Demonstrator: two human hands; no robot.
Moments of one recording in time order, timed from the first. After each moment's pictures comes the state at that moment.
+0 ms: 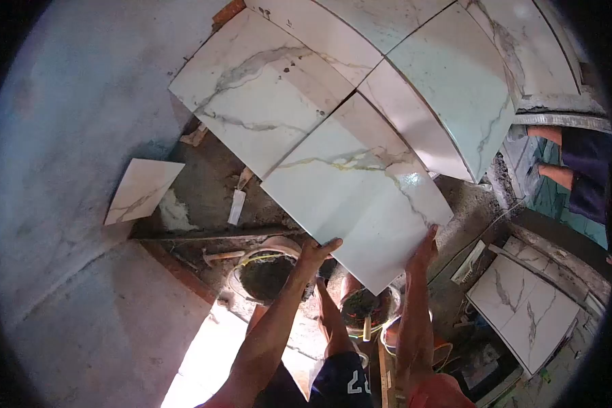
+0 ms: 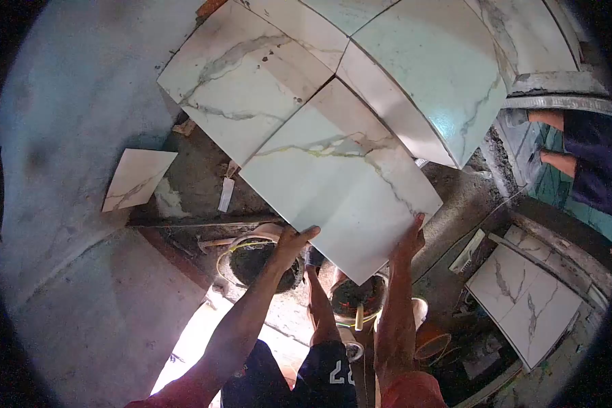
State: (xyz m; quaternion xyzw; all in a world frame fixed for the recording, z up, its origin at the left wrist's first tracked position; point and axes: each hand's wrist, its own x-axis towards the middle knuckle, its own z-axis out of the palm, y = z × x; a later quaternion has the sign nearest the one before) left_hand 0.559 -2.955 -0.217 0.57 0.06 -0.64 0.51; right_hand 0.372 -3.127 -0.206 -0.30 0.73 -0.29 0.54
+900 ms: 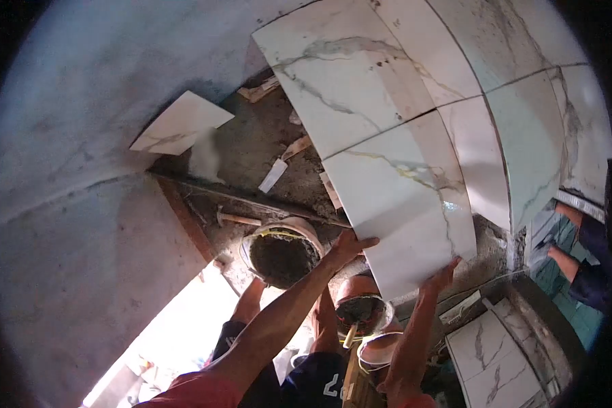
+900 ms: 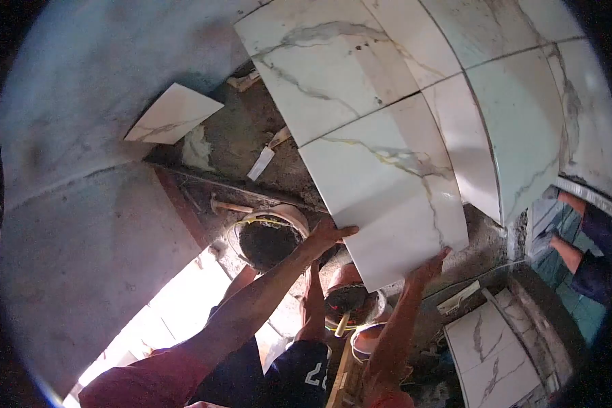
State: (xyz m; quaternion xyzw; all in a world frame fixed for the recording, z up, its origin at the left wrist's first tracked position) left_hand 0.555 -2.964 -0.223 0.53 0.06 -0.59 0.61; right_hand 0.363 -3.135 -0.228 -0.38 0.69 -0.25 0.57
